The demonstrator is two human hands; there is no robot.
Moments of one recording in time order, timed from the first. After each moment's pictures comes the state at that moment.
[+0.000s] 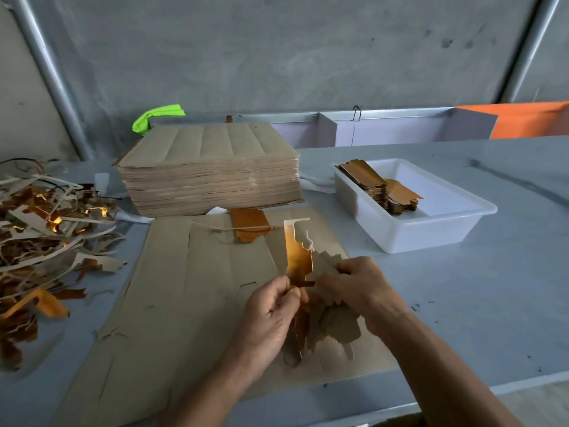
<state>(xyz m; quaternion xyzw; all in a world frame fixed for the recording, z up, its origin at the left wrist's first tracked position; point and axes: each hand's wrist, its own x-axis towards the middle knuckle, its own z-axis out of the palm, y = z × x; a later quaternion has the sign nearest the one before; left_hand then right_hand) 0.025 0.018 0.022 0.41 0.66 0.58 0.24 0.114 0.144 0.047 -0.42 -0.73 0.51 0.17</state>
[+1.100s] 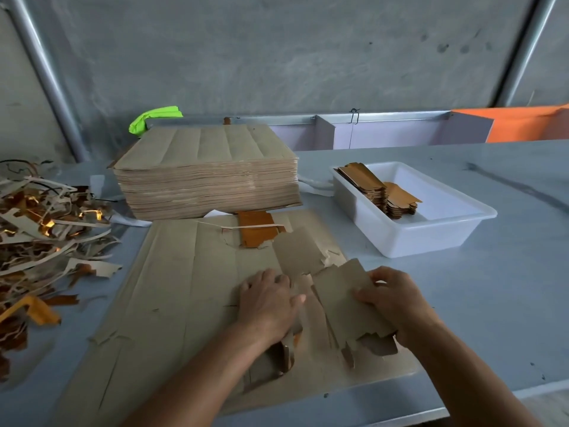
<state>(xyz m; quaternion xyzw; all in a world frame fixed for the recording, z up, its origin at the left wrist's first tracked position) -0.017 0.076 -0.005 0.50 0.86 0.06 0.01 0.145 0.173 0.030 -0.49 -0.66 0.51 0.23</state>
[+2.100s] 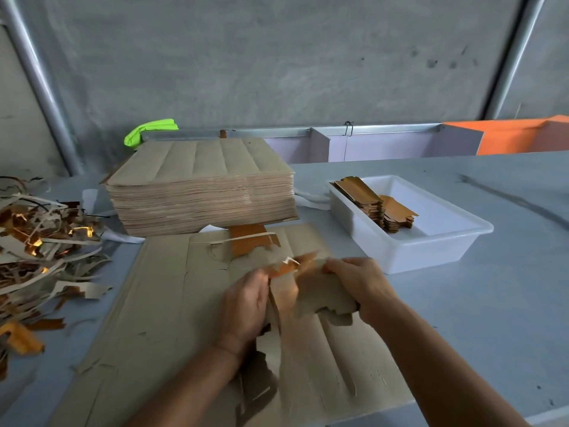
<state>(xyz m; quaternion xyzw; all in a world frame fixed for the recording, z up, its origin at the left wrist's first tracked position) -0.046 0.069 -0.006 0.51 0.73 0.42 -0.18 0.089 0.185 0.054 -0.48 -0.64 0.55 0.24</state>
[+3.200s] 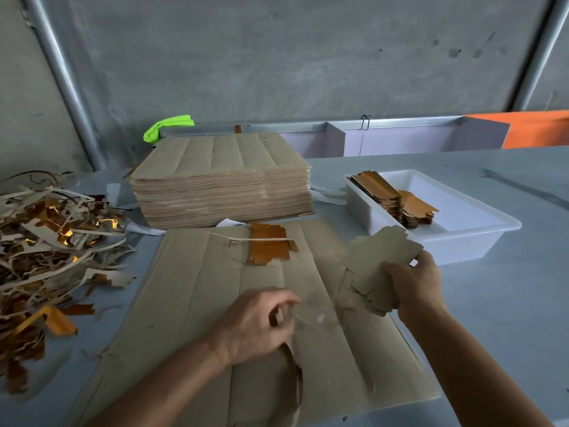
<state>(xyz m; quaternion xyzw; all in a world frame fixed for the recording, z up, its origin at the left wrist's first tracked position) -0.053 0.028 0.008 0.63 0.71 0.30 0.11 0.114 0.204 0.035 -0.48 -0.51 0.57 0.43</state>
